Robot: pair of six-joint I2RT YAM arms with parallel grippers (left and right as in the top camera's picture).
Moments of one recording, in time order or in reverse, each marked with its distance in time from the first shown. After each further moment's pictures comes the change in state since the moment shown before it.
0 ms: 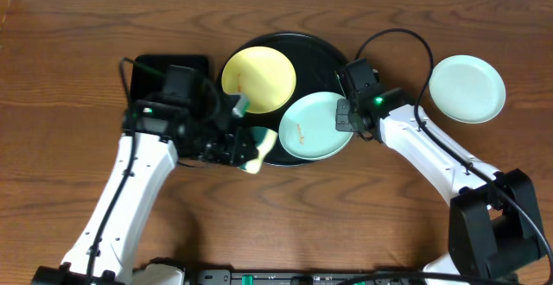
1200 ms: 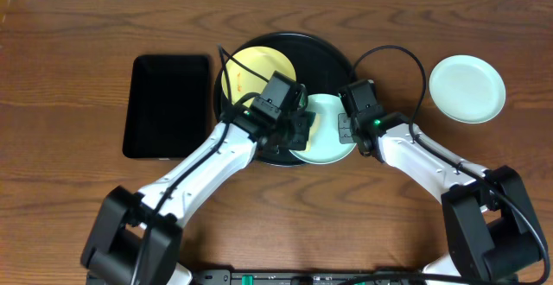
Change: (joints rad) left arm -0.389 0.278 -0.005 0.536 -0.420 -0.450; right arm 0.000 -0.003 -0.213 0.291 0.074 -0.151
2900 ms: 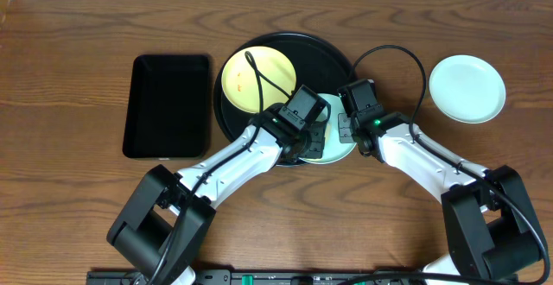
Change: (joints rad) left arm -0.105 0.116 -0.002 0.079 -0.081 -0.104; right arm 0.000 0.000 -0.001 0.008 0.000 -0.003
